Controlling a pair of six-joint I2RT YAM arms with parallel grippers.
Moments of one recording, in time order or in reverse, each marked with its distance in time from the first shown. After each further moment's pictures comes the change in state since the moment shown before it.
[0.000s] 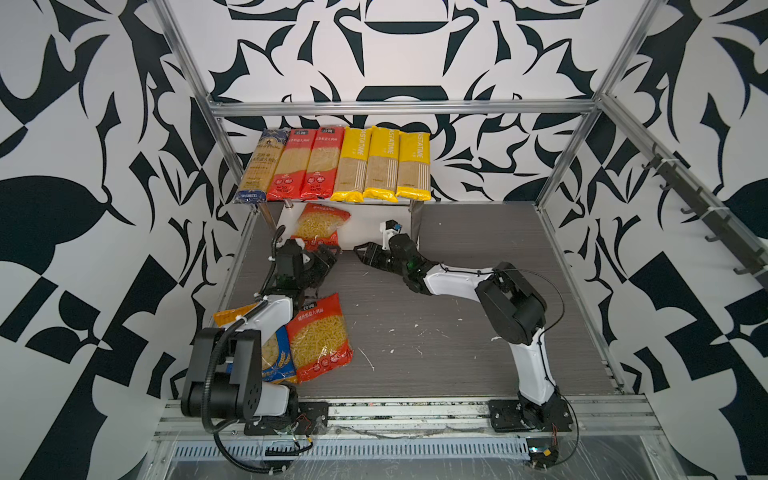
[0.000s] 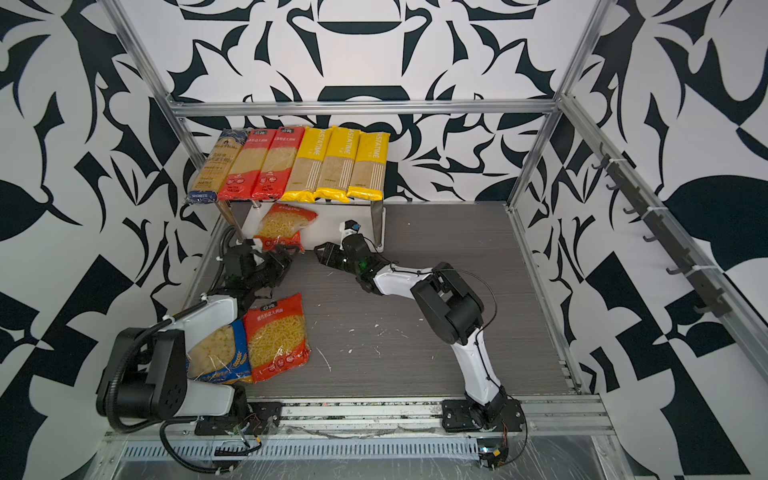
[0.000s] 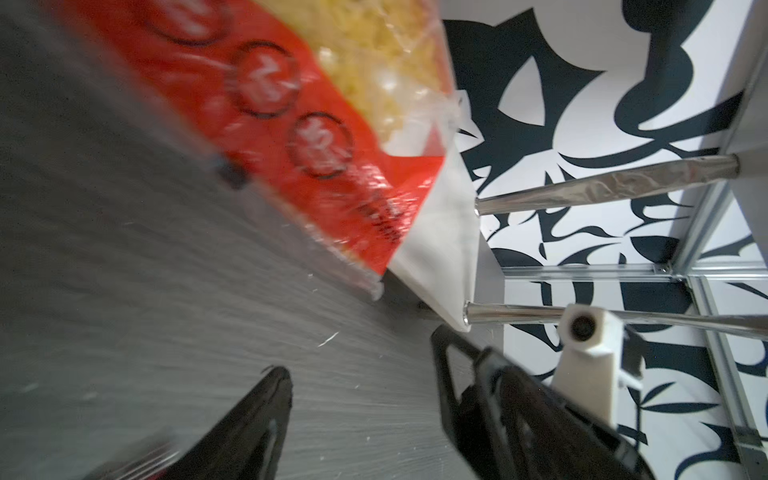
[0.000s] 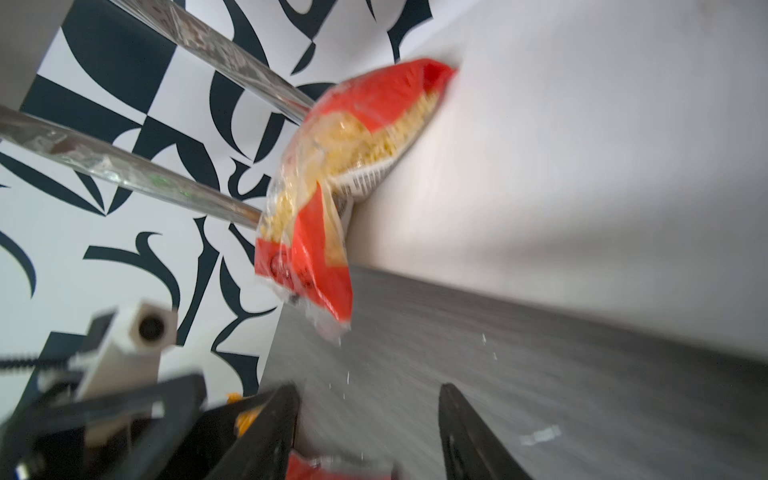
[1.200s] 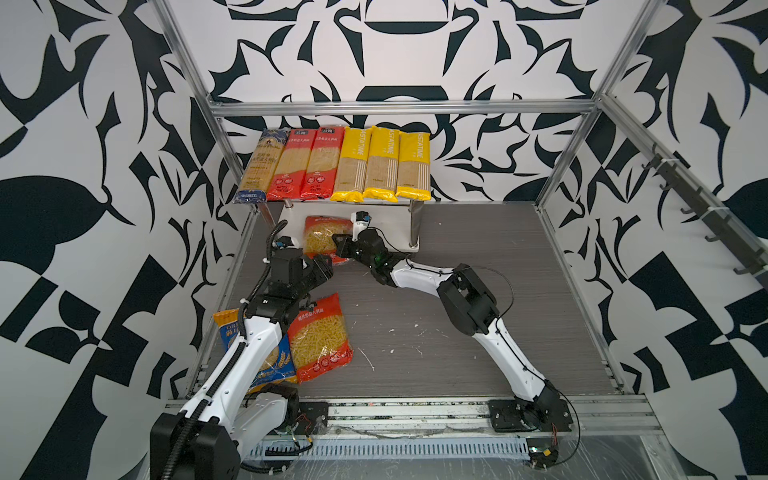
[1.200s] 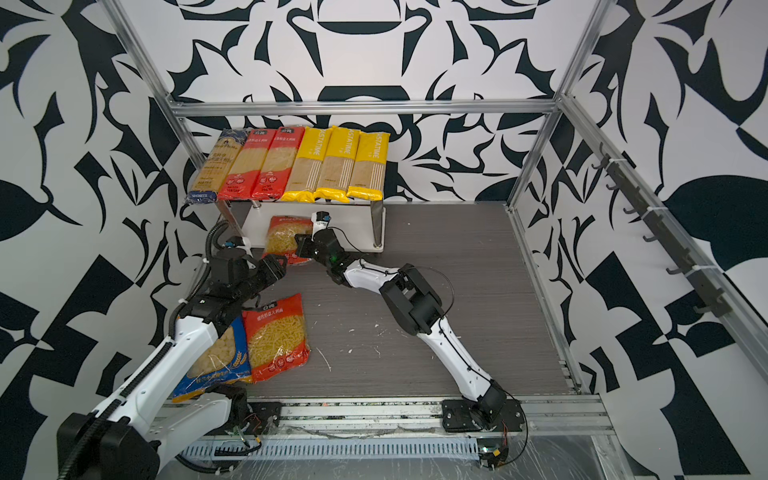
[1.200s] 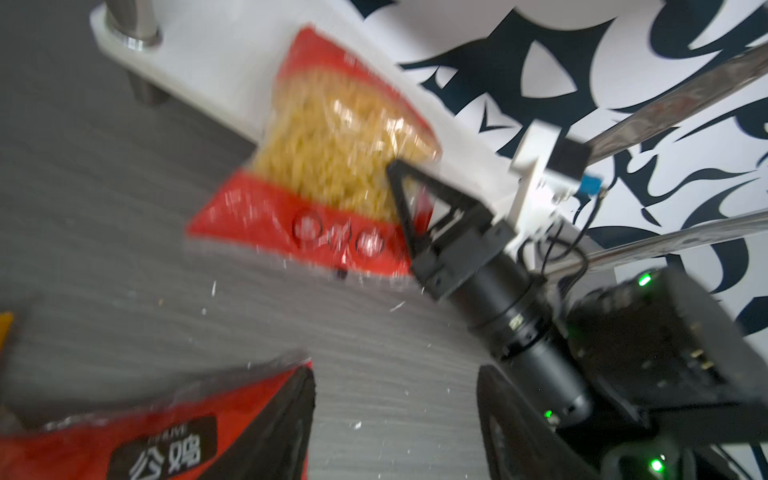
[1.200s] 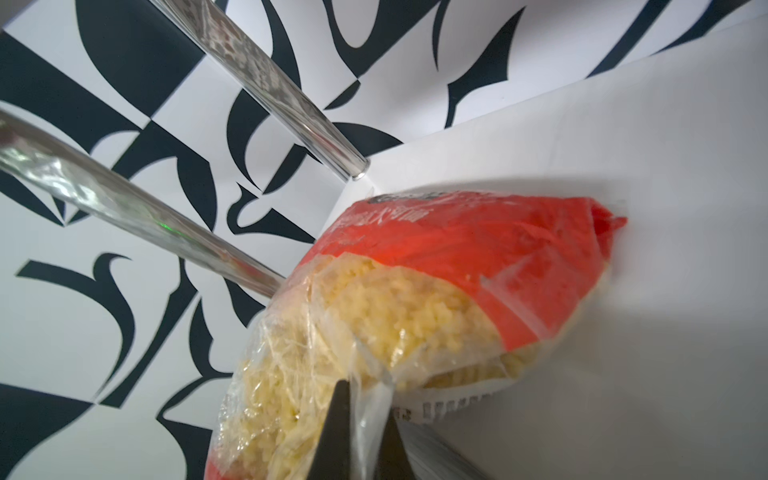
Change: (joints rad) left arm -0.097 -0.404 0.050 -0.562 -0.338 0.314; right arm 0.058 0.436 0.628 -0.039 0.132 -0.133
